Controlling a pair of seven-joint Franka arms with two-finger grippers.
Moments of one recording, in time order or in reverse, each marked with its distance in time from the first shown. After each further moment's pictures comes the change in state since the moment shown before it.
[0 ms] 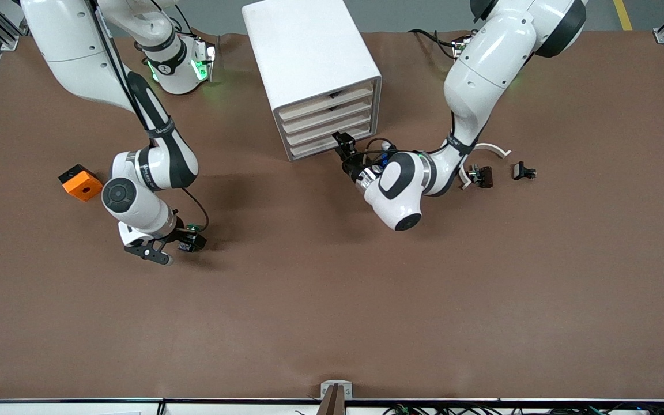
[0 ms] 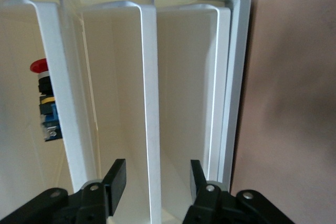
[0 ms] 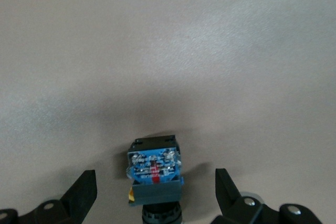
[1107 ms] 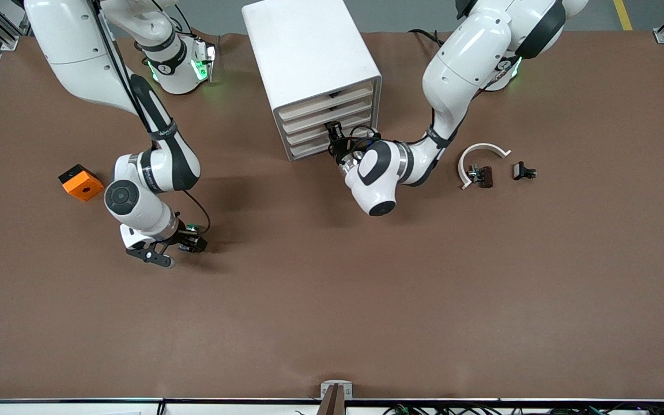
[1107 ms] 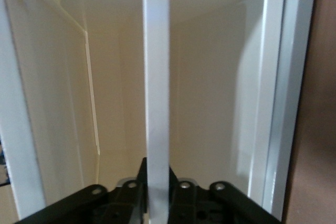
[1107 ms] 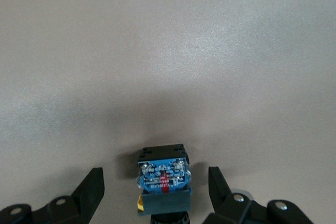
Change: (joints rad) left arm -0.095 0.033 0.002 0.000 -0.027 -0.016 -0.002; right arm 0.010 0.012 -0.010 0.024 -0.001 0.002 0.000
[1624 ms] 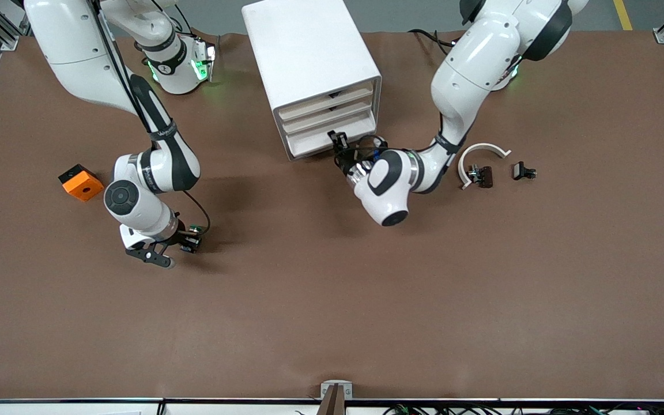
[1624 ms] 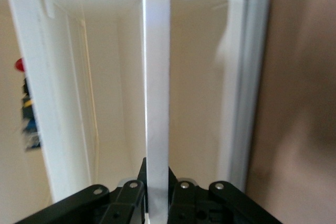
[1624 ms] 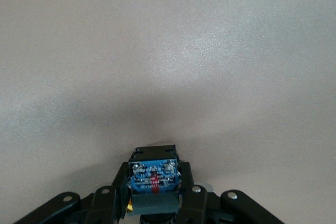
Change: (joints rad) left arm 0.070 0.001 0.028 0.038 -0.003 -0.010 0.000; right arm 0.000 0.001 -0.001 0.002 0.000 -0.001 0.000
